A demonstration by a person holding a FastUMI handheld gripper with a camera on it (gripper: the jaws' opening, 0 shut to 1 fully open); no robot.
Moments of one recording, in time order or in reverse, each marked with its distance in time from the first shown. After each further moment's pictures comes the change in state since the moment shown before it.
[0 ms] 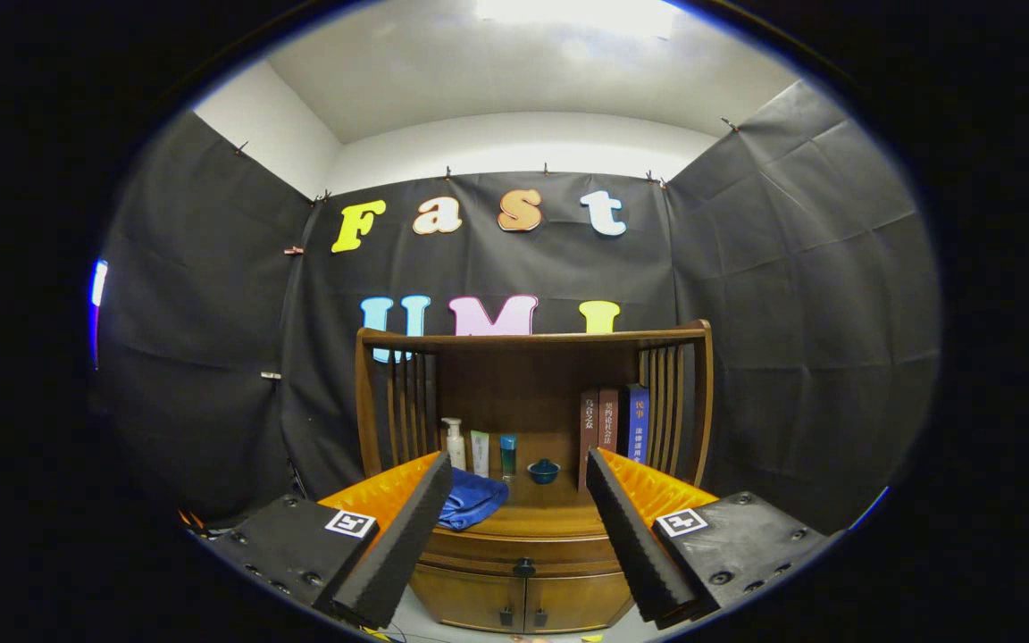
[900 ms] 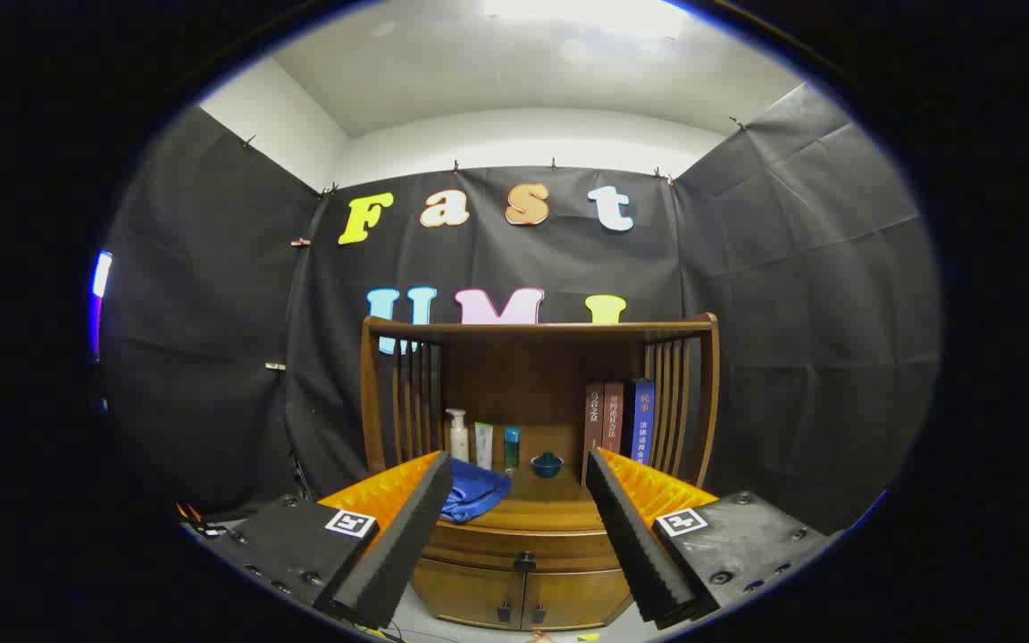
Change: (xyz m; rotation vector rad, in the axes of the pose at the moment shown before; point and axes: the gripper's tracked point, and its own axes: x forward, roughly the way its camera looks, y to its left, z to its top) arm -0.004 0.002 -0.005 -0.022 -0.001 0.023
